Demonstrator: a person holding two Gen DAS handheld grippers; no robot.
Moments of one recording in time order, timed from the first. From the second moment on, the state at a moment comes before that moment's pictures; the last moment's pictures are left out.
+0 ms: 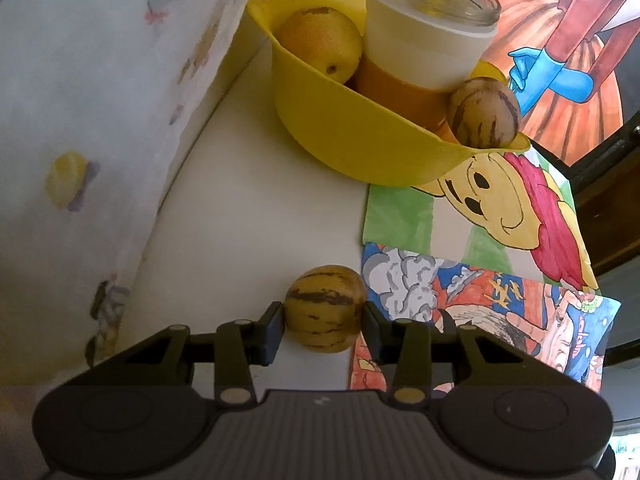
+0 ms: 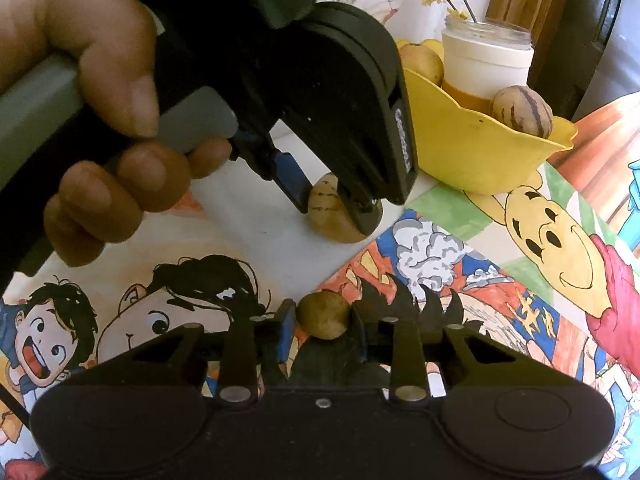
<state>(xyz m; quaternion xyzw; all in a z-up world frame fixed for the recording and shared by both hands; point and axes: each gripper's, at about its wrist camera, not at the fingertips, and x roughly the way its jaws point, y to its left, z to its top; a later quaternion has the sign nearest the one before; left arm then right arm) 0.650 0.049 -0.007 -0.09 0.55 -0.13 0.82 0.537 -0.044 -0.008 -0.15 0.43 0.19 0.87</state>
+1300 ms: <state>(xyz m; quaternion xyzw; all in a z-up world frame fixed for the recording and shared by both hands) 0.505 -0.010 0.018 -0.13 0.46 -0.24 0.85 0.383 -0.174 0.053 -0.07 0.43 0.11 0.89</state>
